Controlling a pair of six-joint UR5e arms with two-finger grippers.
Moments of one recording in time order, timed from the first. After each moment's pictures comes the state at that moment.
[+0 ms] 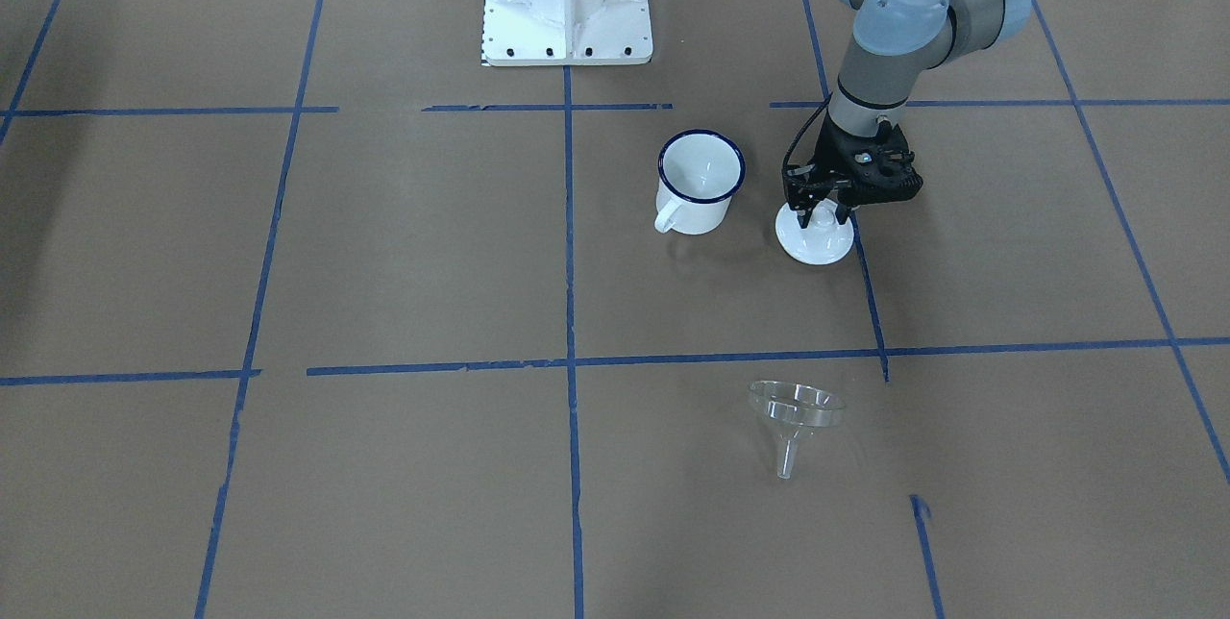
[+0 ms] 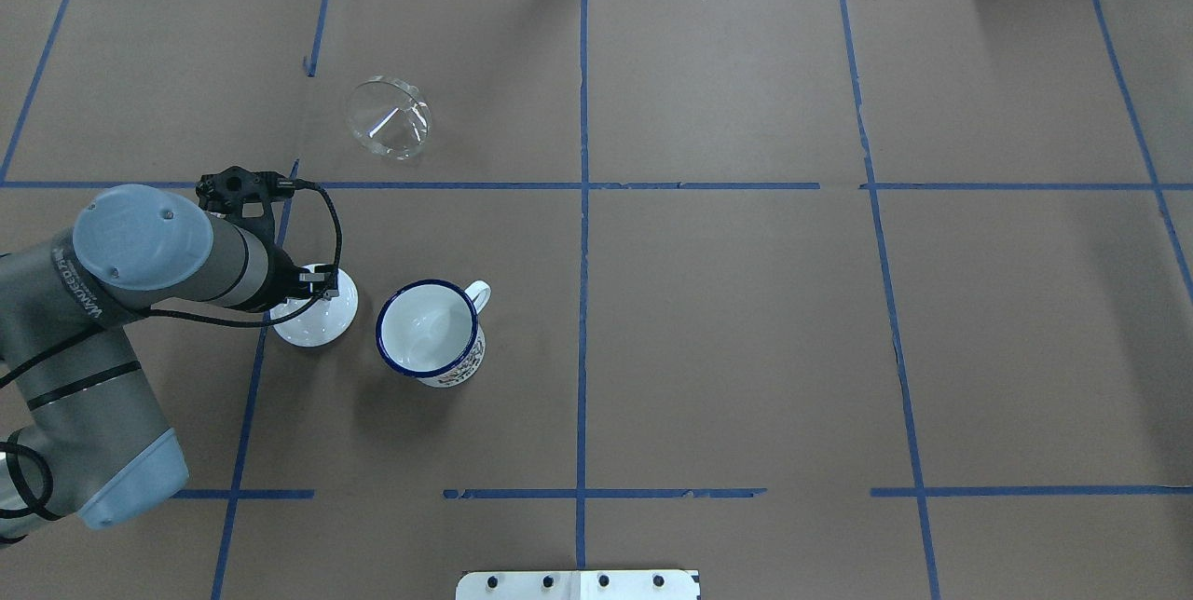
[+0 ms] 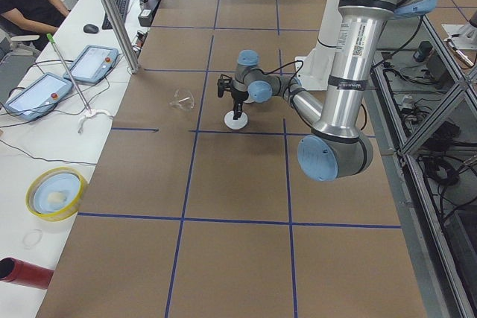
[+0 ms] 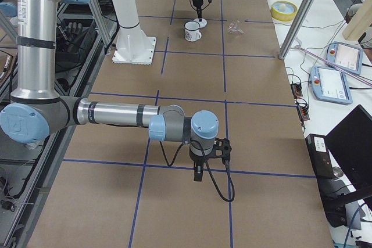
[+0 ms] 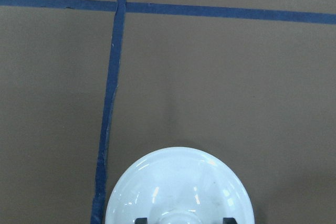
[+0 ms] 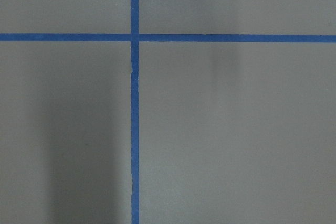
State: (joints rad) left arm -0.60 -1.78 -1.87 -1.83 -1.79 -1.22; right arm 1.57 -1.68 1.66 -1.57 2.29 0.01
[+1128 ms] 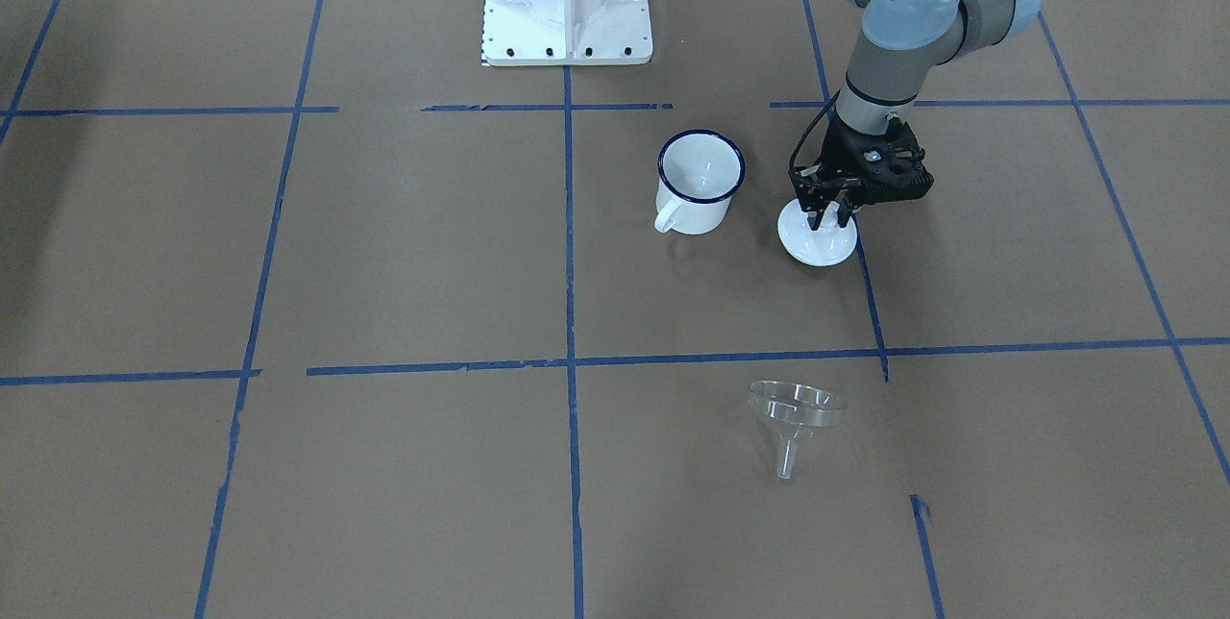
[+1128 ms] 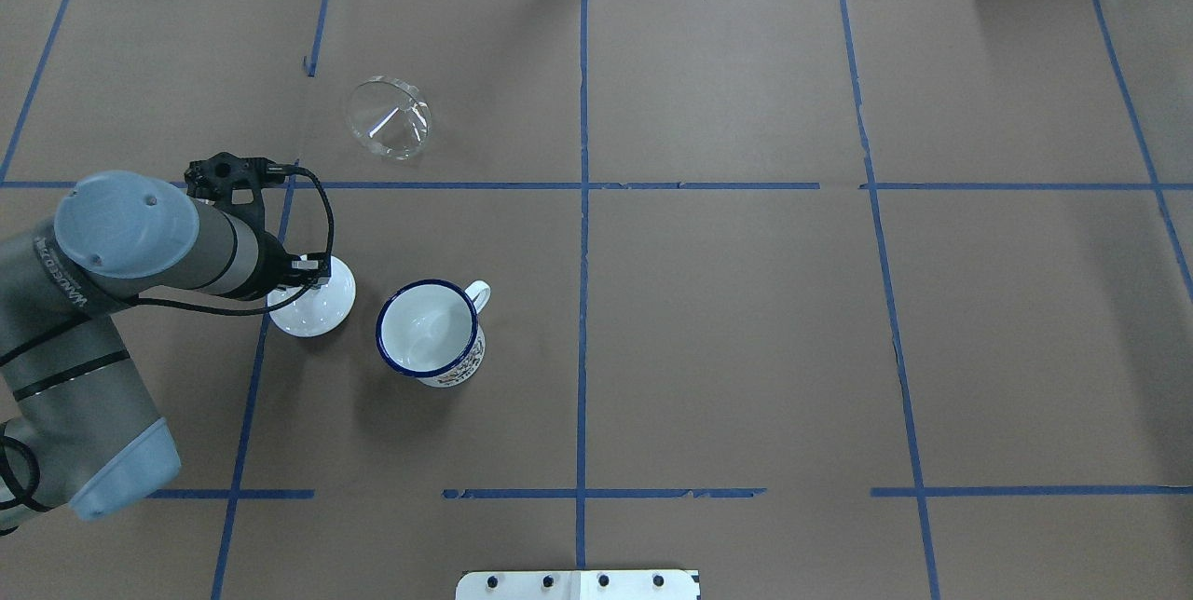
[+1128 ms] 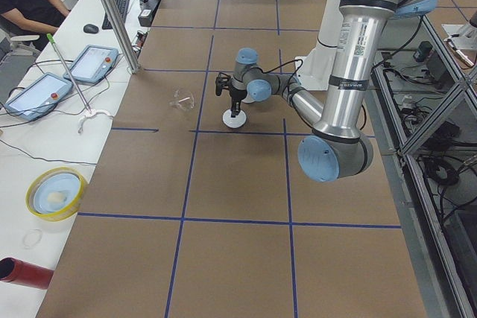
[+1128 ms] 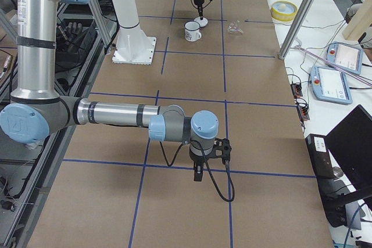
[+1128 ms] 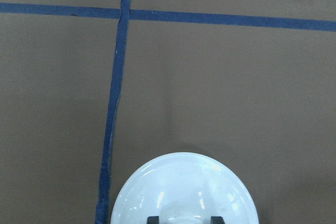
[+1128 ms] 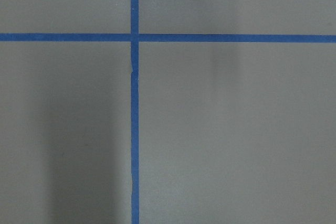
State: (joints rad) left arm -0.64 -1.78 -1.90 -1.80 -1.80 -1.21; right arm 1.57 -1.68 1.66 -1.57 2.29 0.01
